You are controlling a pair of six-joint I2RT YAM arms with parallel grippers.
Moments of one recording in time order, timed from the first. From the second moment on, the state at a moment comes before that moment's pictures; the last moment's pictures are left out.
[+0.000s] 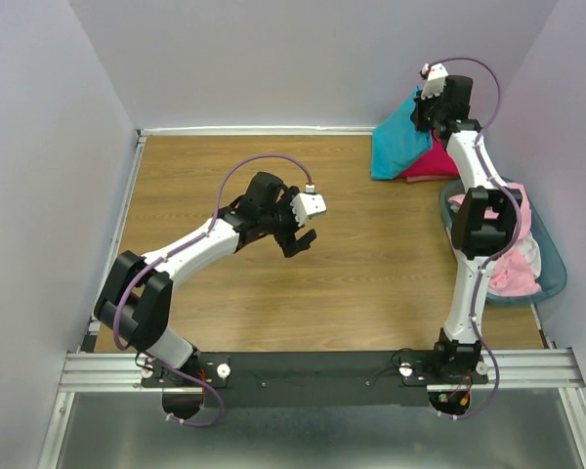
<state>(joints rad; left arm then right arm) -0.60 1.54 1.05 -0.21 0.46 0.49 -0.02 2.26 2.09 -0.26 -0.24 -0.21</state>
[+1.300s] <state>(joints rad) -0.60 1.56 1.05 -0.21 0.46 0.49 -0.14 2.31 2.22 -0.35 -0.30 -0.34</state>
